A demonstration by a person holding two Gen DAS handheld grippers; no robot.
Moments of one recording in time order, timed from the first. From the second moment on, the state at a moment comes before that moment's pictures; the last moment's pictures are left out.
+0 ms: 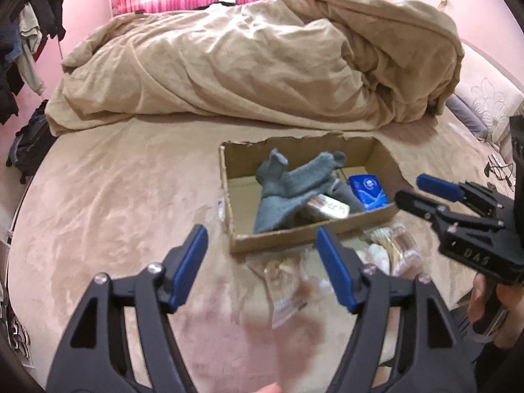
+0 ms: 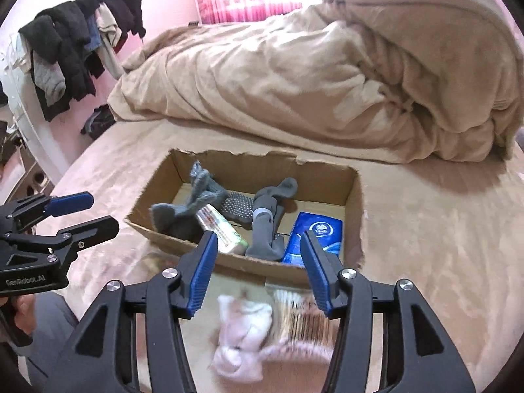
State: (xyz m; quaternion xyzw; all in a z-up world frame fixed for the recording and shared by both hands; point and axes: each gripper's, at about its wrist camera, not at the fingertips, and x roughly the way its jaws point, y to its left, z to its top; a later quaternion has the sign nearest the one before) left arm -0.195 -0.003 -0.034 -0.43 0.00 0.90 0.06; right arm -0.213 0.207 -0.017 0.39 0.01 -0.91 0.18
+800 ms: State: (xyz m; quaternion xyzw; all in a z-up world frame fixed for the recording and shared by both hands) left arm -0.141 0.023 -0.057 -0.43 -0.04 0.90 0.06; right arm -0.144 0.274 0.009 0.35 -0.01 -0.92 0.14
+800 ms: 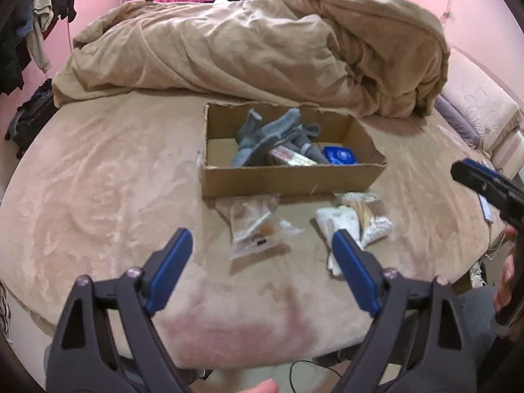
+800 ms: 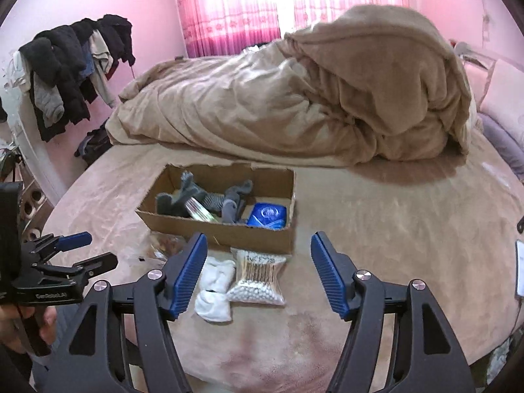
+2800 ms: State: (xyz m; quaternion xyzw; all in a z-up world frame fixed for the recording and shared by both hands) left arm -0.163 0.102 -0.127 -0.49 0.02 0.87 0.00; right arm -0.193 0.281 -0.096 0.44 -0.04 -0.88 0.17
